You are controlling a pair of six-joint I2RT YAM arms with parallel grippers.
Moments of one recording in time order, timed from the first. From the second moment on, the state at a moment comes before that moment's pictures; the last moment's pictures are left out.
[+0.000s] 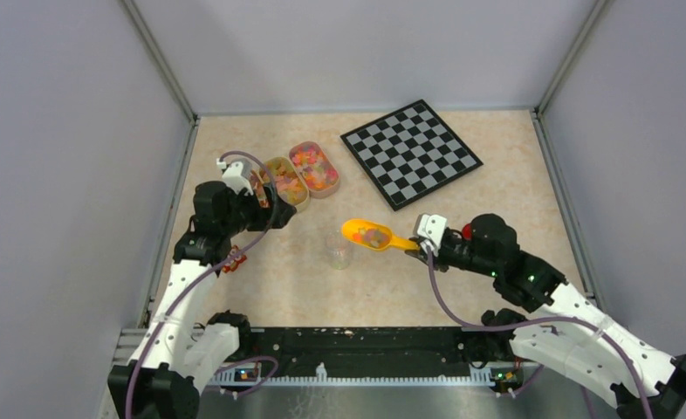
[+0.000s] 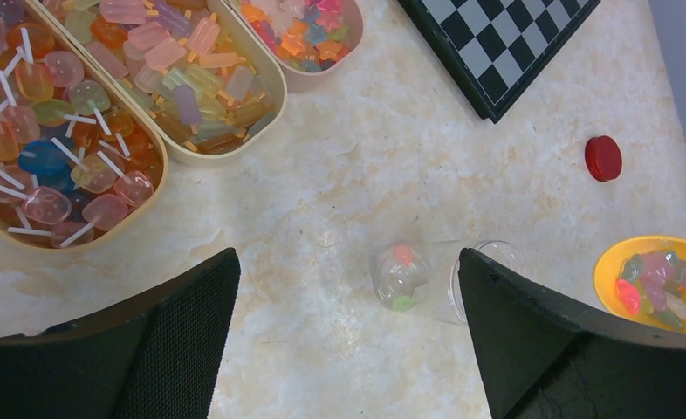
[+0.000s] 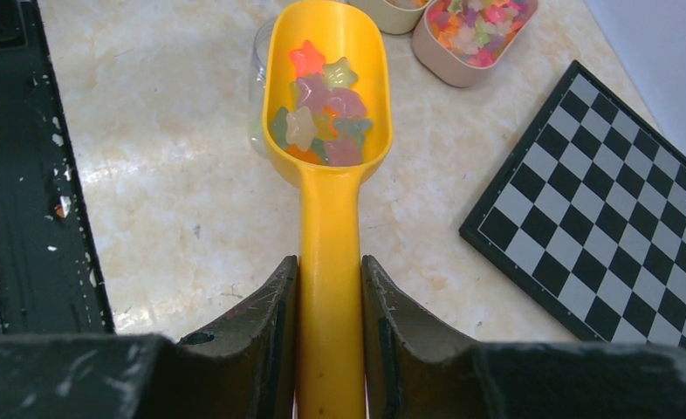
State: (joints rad) left arm -0.08 0.88 0.73 -0.34 0.40 -0.32; right arm 0.77 0.65 0.65 -0.36 -0.28 -0.41
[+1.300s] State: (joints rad) left arm -0.10 0.87 0.72 -0.34 0.40 -0.31; right arm 0.82 0.85 0.87 -0.62 -0.29 -0.42
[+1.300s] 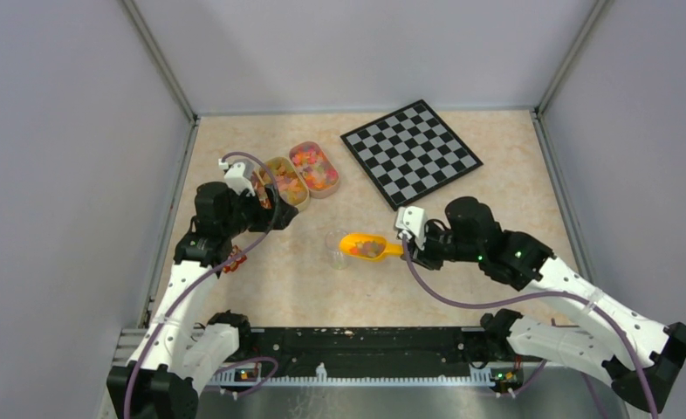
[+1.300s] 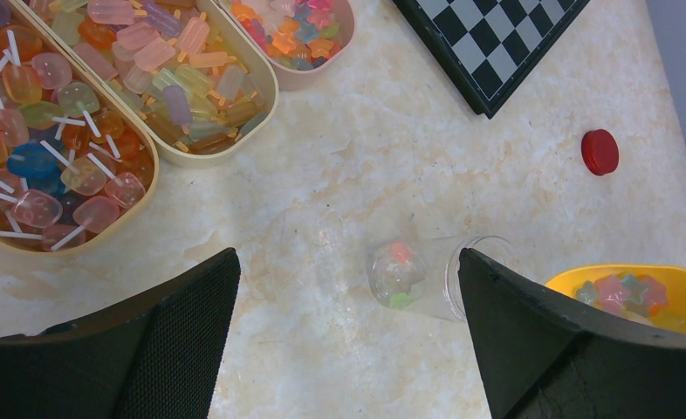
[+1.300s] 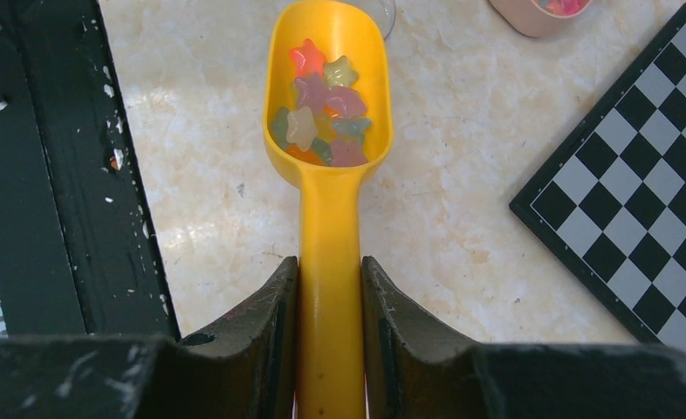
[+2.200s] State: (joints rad) left arm -0.10 0.86 0.72 -0.34 0.39 -0.31; right arm 0.87 0.92 0.93 -0.65 -0.20 -0.42
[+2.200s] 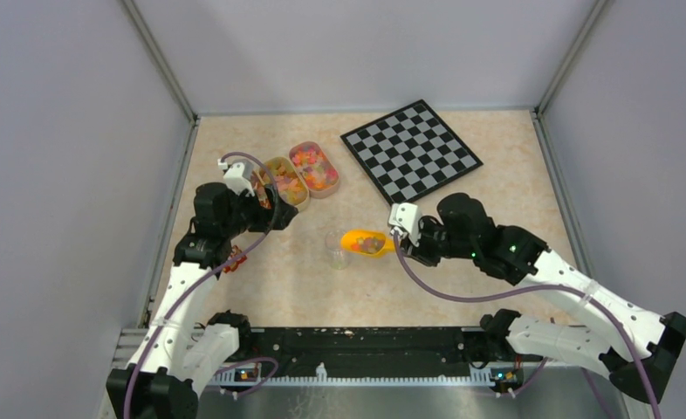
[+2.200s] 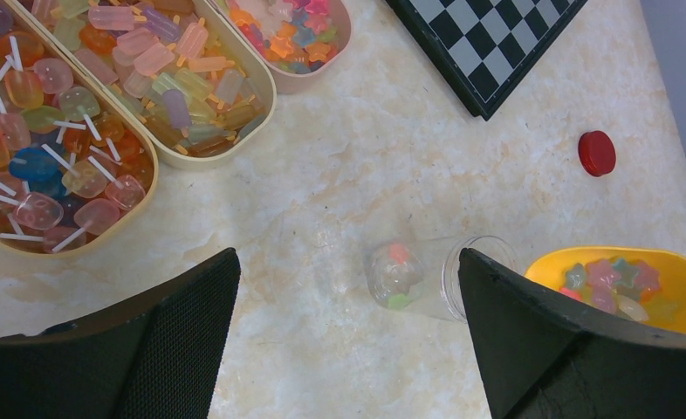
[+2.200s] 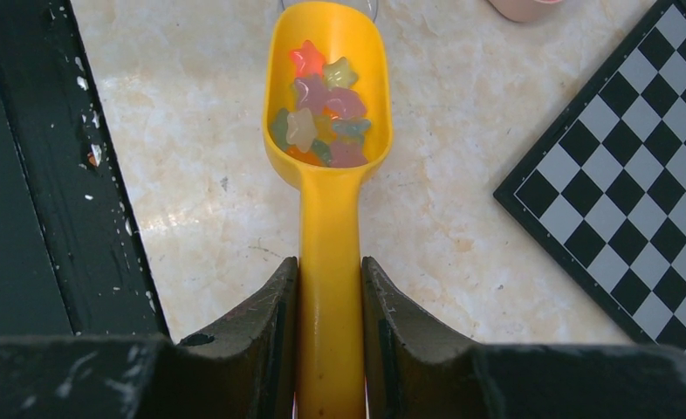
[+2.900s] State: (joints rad) left arm -0.11 0.85 0.72 -0.34 0.39 -0.31; right arm 0.87 0.98 0.99 -0.69 -0.18 -0.42
